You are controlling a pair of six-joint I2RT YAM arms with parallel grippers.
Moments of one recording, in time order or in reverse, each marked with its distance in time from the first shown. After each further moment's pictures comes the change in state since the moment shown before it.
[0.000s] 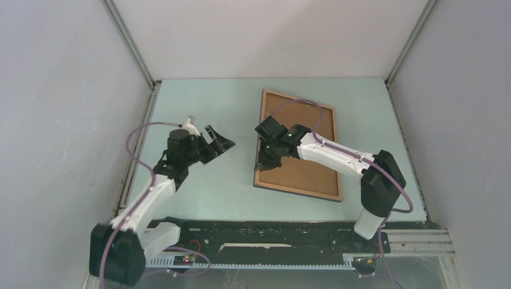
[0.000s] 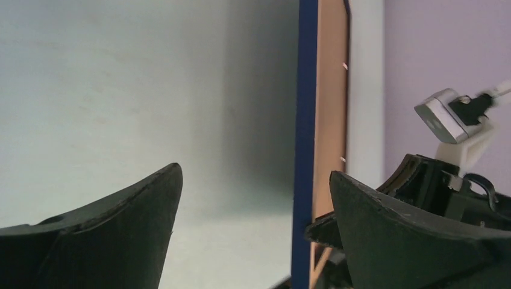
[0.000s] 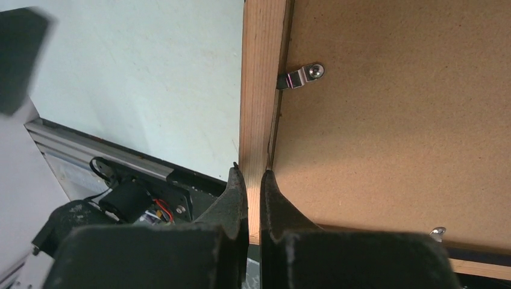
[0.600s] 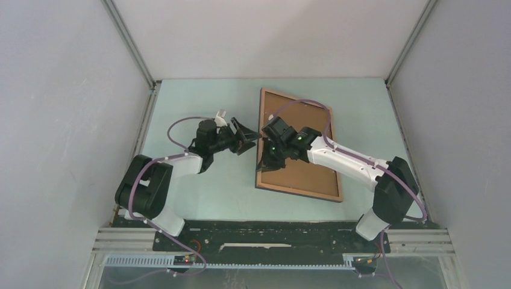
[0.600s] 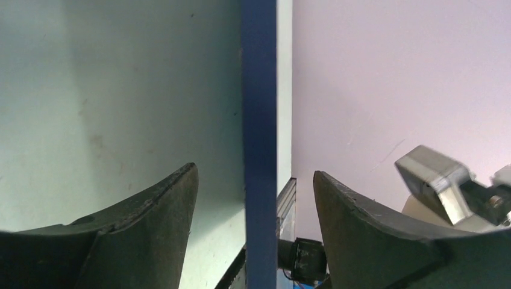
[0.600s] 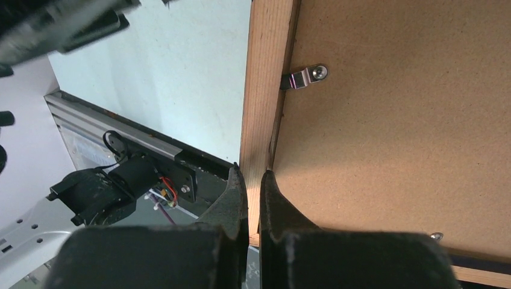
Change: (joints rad) left arm -0.135 0.665 0.024 0.748 0.333 -0.441; right arm -0.003 -0.116 -0.092 0.055 -0.053 -0.039
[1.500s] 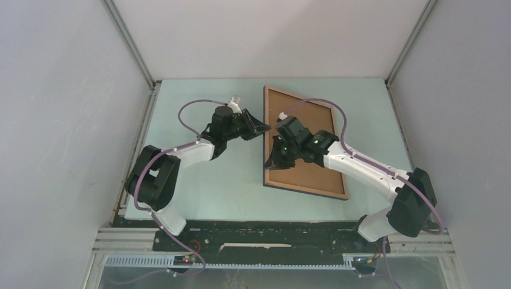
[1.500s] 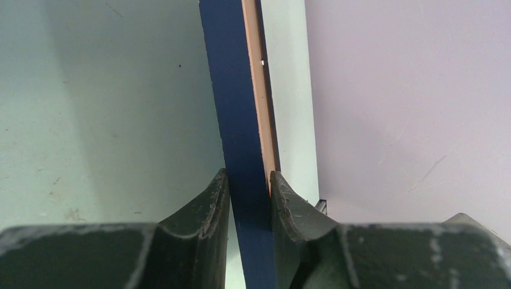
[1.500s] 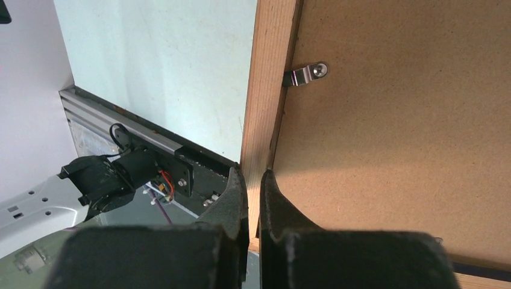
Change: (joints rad) left arm -0.116 0.109 0.276 -0.172 -0.166 0.138; right arm -0.038 -0.150 -0.109 0.041 -0.012 -0.053
